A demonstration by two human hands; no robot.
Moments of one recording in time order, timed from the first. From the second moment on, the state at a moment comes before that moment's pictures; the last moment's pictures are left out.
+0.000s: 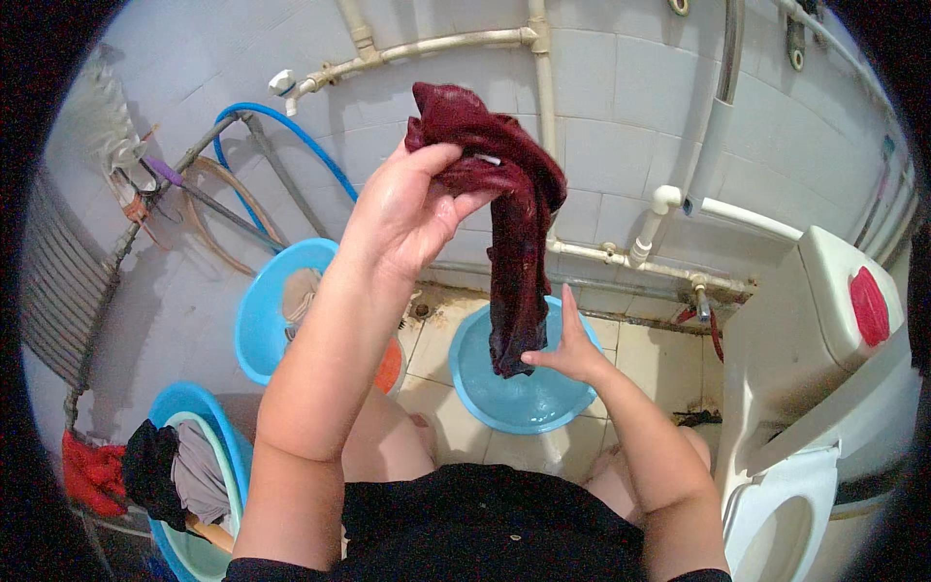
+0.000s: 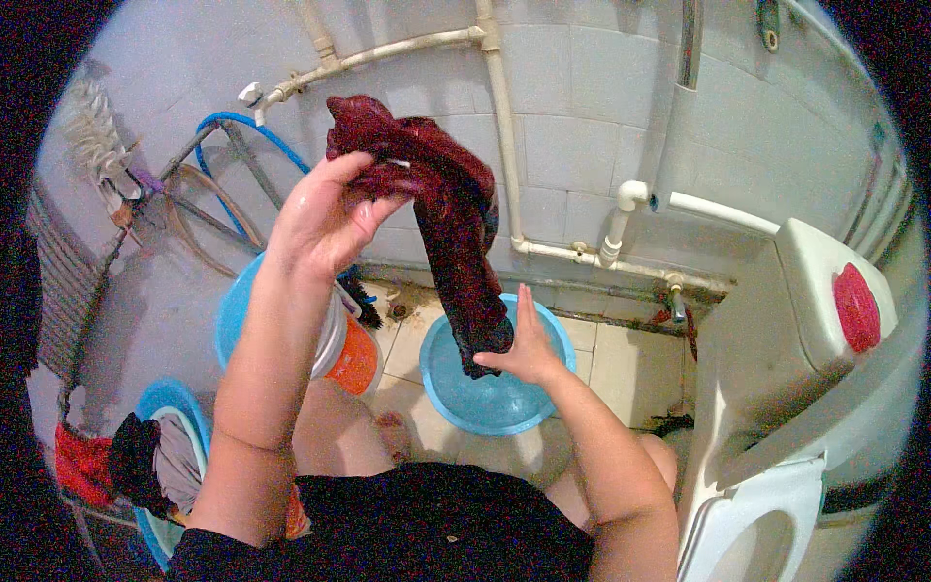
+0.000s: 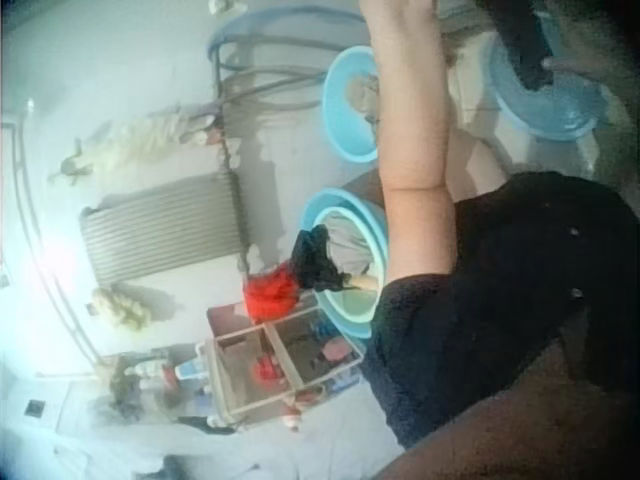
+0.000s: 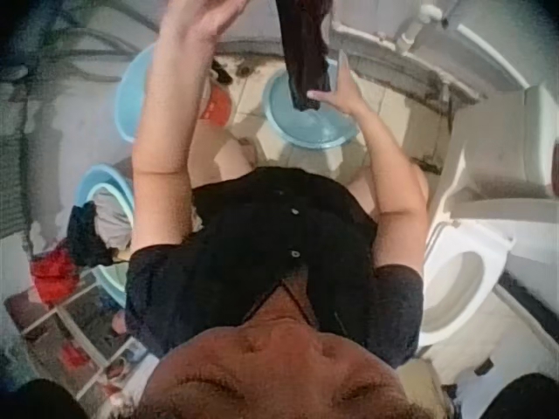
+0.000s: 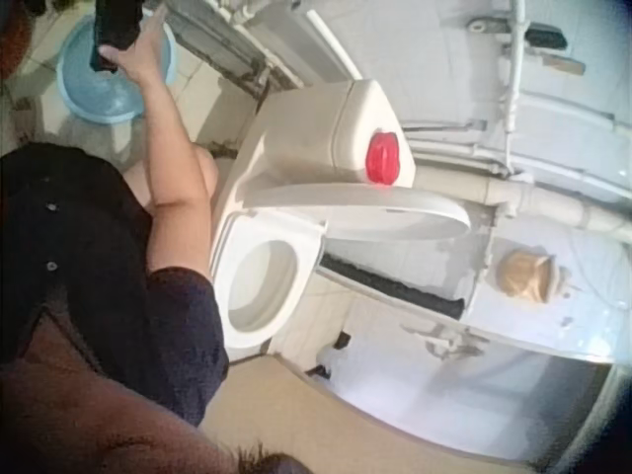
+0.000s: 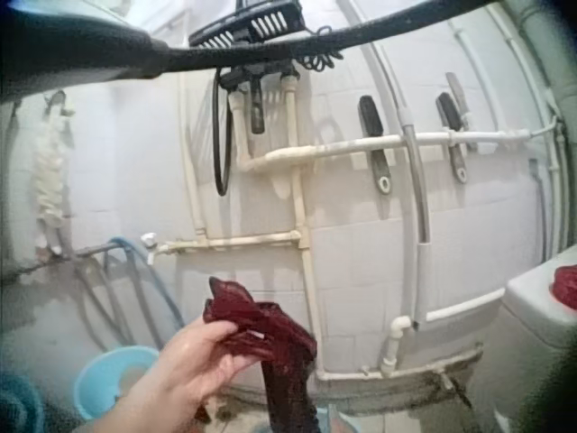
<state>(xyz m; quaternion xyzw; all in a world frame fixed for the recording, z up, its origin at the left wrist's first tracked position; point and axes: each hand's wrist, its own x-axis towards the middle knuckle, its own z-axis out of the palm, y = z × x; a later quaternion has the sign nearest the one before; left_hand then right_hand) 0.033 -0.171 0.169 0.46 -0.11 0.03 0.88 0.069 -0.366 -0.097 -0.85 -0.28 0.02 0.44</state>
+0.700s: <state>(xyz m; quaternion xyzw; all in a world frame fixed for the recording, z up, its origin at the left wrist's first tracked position) 0.027 -0.073 -0.029 0.84 0.04 0.00 0.54 0.102 -0.365 -0.063 -0.34 -0.04 0.14 0.93</state>
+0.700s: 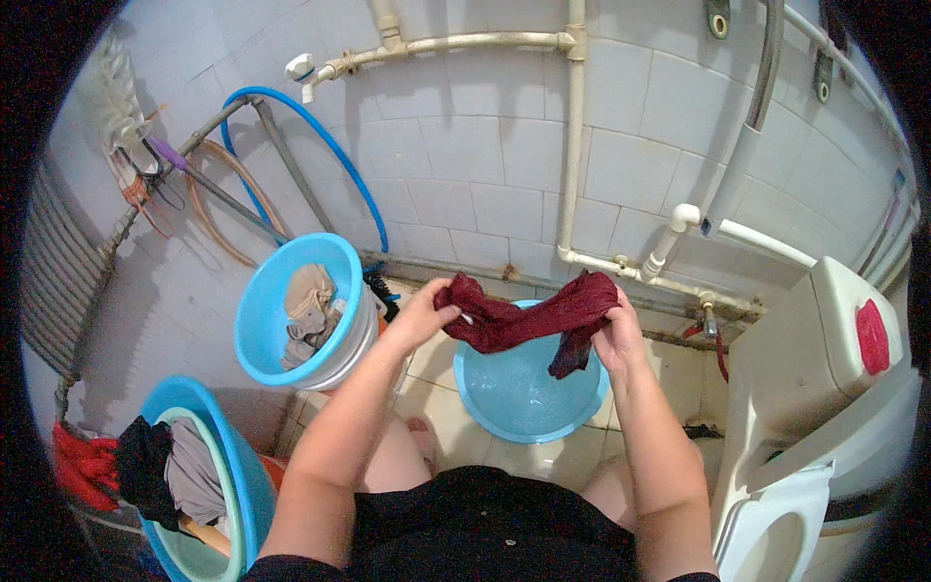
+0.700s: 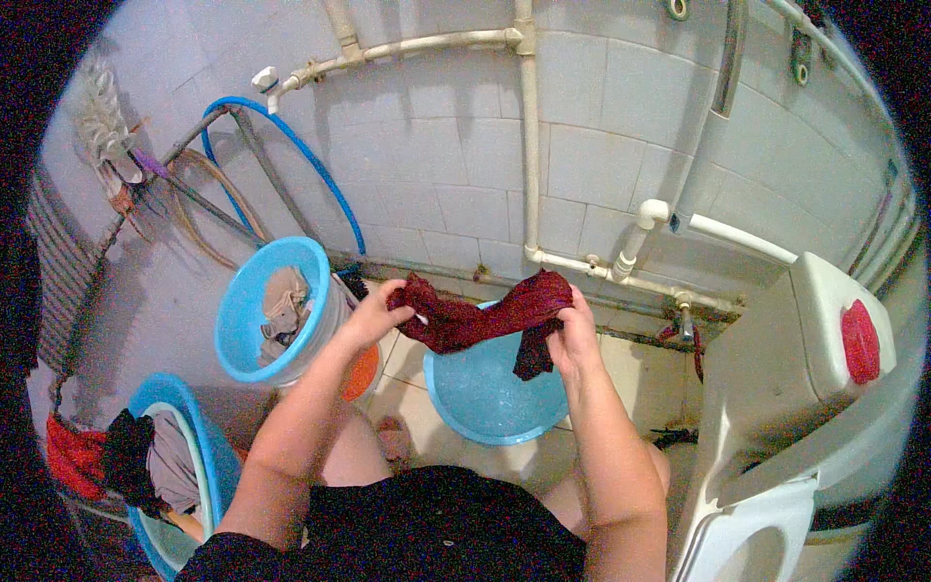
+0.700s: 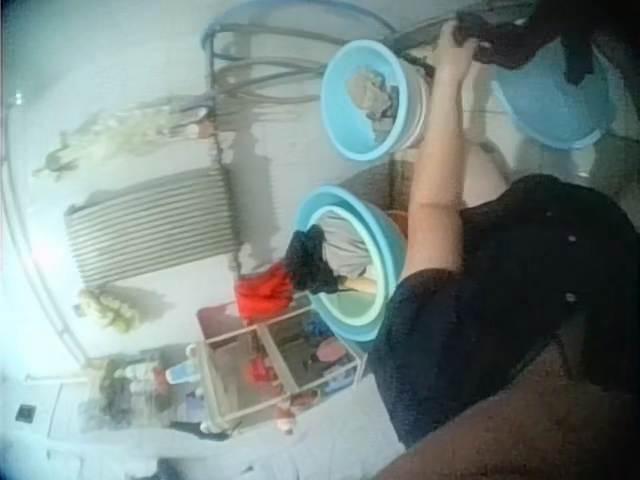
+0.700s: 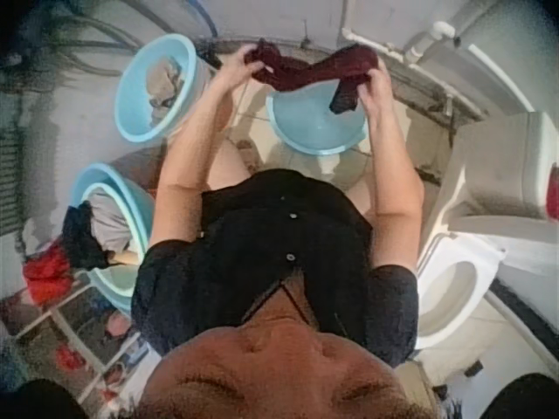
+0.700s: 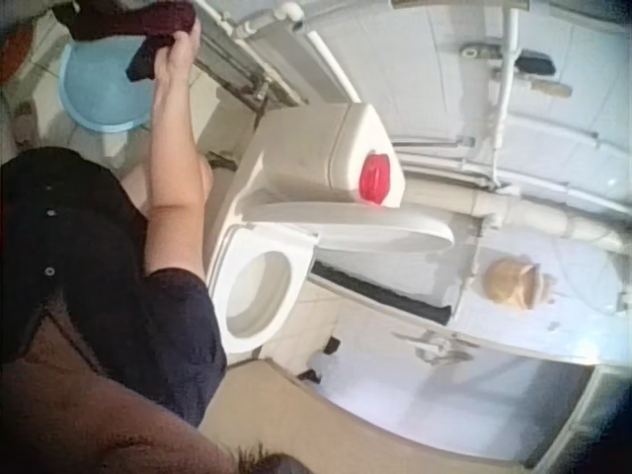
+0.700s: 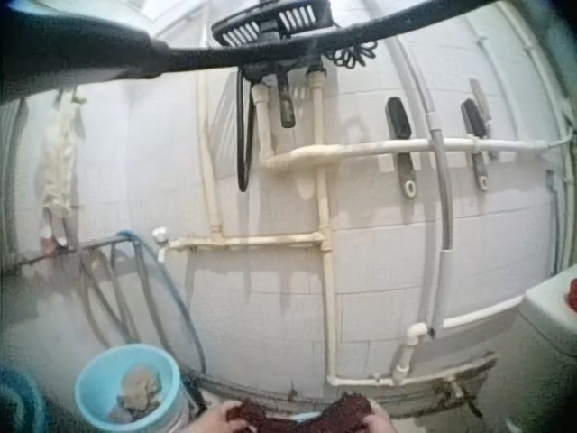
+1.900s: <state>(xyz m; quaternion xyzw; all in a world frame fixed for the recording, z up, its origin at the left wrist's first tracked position) 0.053 -0.144 -0.043 0.47 0.10 0.24 0.84 0.047 -0.327 -0.051 -0.34 -0.06 0.38 0.86</state>
